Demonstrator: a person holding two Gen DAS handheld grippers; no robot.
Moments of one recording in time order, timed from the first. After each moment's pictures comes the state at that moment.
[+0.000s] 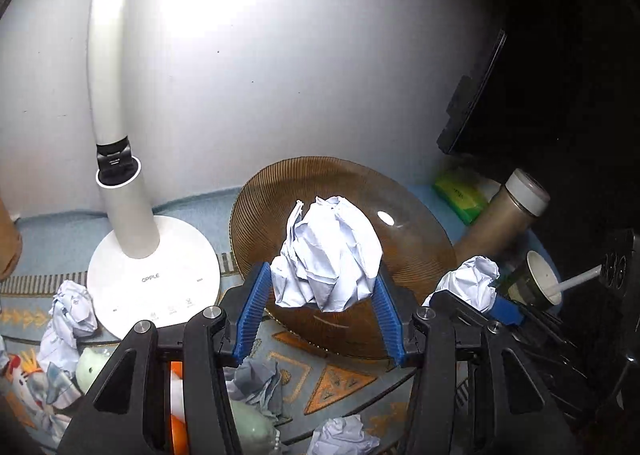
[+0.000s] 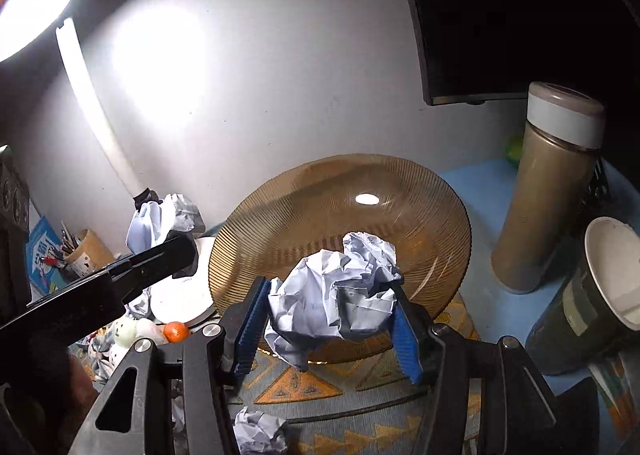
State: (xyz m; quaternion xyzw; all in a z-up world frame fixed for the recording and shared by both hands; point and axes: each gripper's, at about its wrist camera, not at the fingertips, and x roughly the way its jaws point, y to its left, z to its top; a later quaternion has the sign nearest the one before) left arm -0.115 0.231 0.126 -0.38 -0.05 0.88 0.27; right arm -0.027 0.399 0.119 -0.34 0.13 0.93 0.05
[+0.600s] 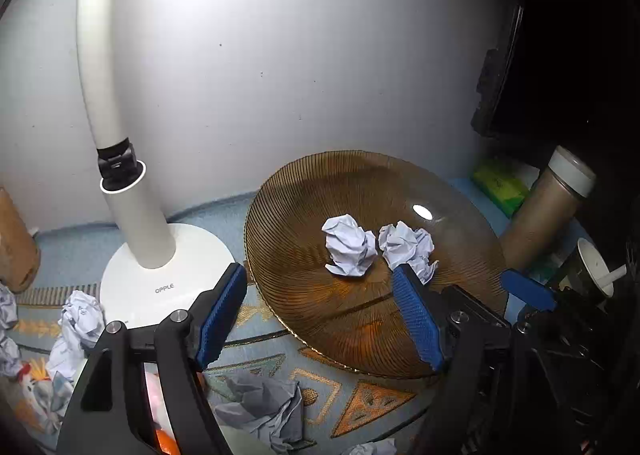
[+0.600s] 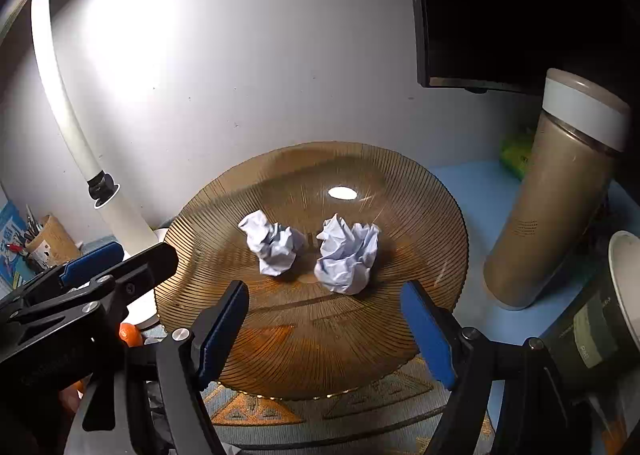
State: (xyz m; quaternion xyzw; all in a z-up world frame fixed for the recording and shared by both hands) left arm -0.104 0.240 0.111 -0.35 0.00 0.91 0.21; right arm -0.036 0.400 0.101 -0.35 0.09 0.93 0.08
